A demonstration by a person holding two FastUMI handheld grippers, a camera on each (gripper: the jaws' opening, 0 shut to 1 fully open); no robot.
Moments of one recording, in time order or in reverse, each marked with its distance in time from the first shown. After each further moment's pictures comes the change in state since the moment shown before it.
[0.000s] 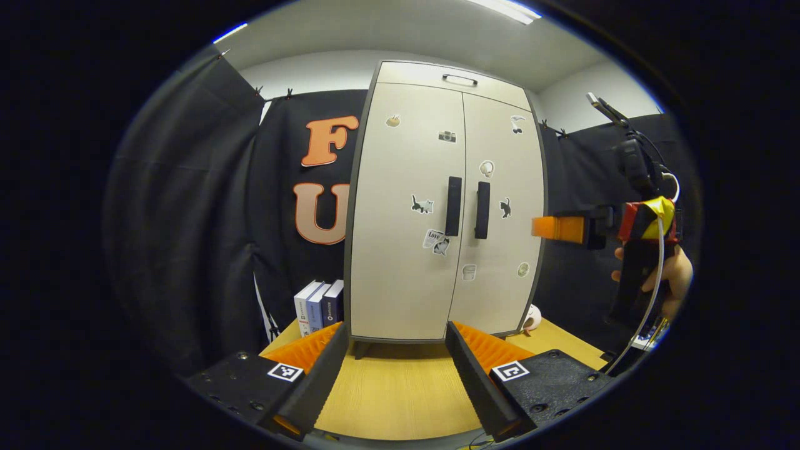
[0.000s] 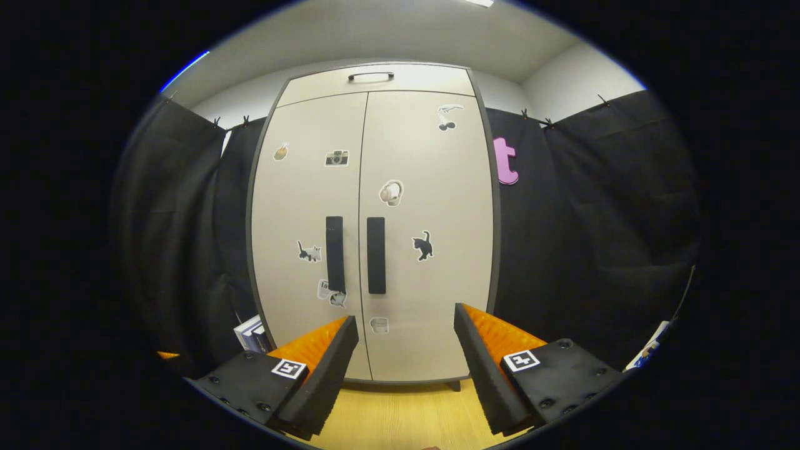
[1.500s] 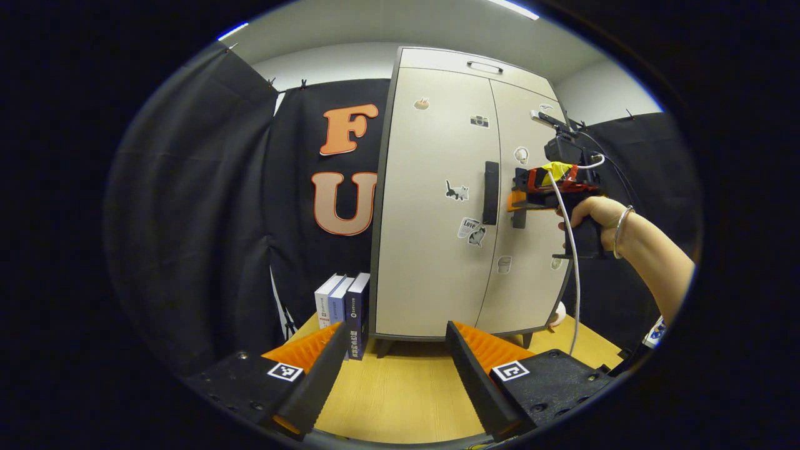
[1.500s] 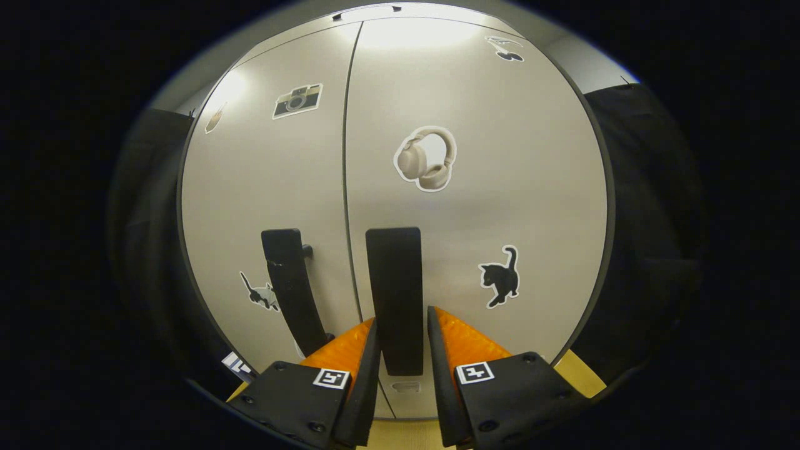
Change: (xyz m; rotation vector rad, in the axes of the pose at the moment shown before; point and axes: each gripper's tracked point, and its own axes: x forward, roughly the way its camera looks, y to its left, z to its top) left arm 0.029 0.046 -0.015 -0.008 0.042 0.081; right arm 0.193 0.041 0.006 0.051 0.144 0.035
